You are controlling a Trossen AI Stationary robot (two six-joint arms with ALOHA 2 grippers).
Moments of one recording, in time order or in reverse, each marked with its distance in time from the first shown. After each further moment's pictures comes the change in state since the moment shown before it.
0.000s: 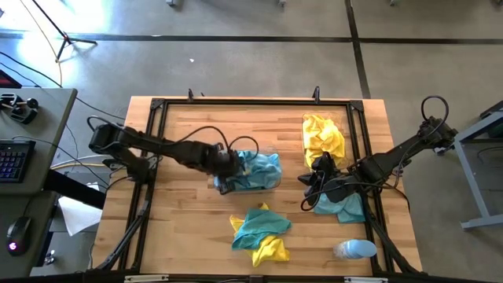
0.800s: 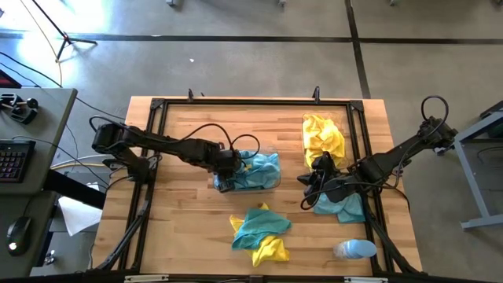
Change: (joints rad) left arm 0.057 0.026 -0.026 0.018 0.074 0.053; right arm 0.000 0.000 0.000 0.016 0.000 0.039
